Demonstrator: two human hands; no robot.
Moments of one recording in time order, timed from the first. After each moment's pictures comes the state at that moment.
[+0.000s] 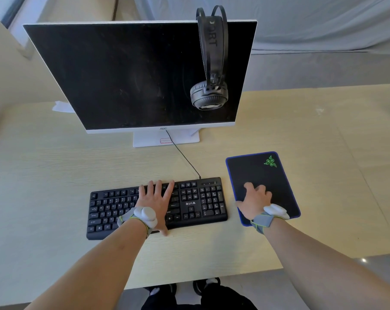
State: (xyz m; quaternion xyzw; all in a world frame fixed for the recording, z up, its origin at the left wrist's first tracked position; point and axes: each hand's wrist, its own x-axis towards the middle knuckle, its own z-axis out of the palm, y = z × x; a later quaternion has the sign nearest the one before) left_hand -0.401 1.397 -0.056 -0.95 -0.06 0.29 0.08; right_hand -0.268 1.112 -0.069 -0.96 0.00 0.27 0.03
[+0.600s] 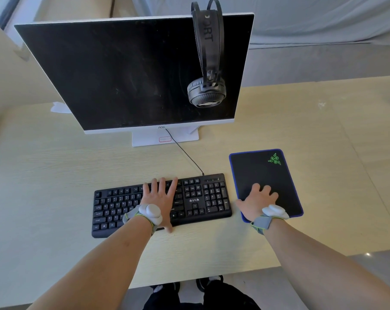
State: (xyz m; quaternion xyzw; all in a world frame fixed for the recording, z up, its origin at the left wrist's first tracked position) left_hand -0.389 1.388 -0.060 -0.95 -0.06 0.29 0.07; right_hand -0.274 1.106 -0.072 -0.97 0.04 0.24 -0.03
